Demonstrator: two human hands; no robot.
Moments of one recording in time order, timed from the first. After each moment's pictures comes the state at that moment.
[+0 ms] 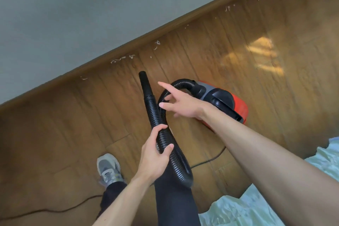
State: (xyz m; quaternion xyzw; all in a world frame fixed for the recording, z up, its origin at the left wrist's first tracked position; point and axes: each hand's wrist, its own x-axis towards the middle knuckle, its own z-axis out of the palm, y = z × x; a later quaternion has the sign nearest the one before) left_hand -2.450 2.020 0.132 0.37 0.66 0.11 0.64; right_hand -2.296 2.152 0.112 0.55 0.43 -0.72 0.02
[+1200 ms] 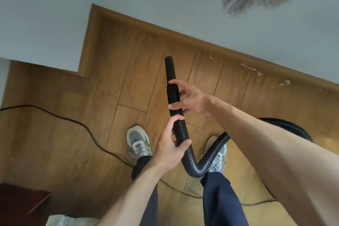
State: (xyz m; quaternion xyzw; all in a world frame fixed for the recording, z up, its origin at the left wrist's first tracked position) left_hand -2.758 1.901 0.104 0.11 0.69 0.40 0.60; right_hand -2.739 2.086 0.071 0.41 0.54 -0.69 0.24
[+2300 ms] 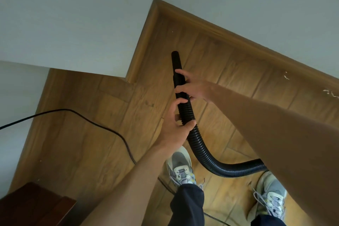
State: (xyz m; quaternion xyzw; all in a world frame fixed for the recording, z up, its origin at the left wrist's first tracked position) left_hand -2.965 1.885 -0.006 -0.06 0.70 0.43 0.57; right_hand -2.971 2.041 -0.066 0.40 0.57 -0.65 0.30
